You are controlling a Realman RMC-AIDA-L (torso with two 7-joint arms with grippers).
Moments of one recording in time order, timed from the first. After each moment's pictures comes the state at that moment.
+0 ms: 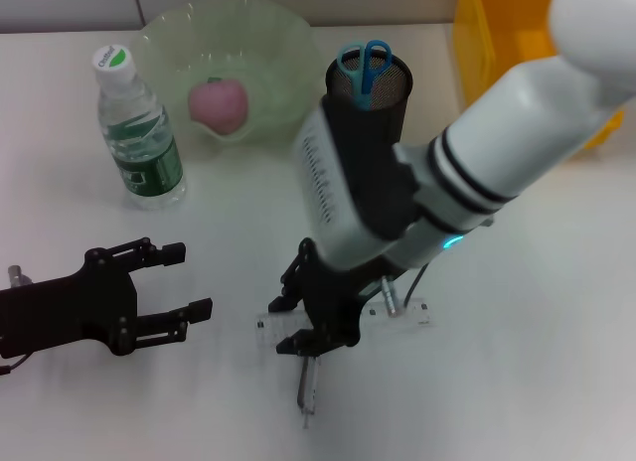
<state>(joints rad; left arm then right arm) -0.40 -1.99 0.56 0.39 2.07 1.62 -0.95 0.82 2.09 -1.82 -0.99 -2.04 -1.27 1.85</state>
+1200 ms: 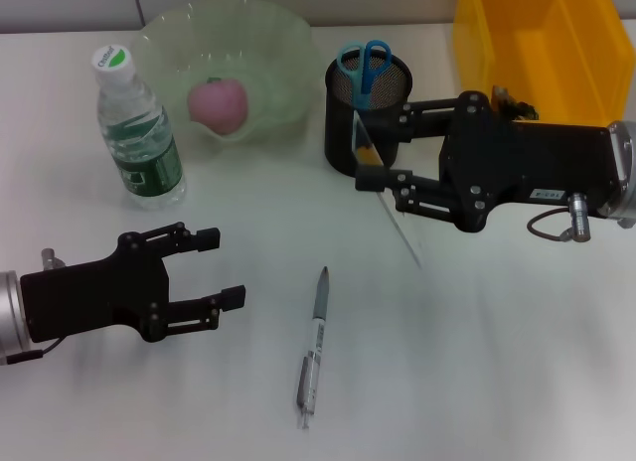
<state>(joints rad) -0.44 -2.02 0.55 0.38 2.07 1.65 -0.96 0.58 2.08 -0.91 -0.60 -1.63 -1.75 1.07</state>
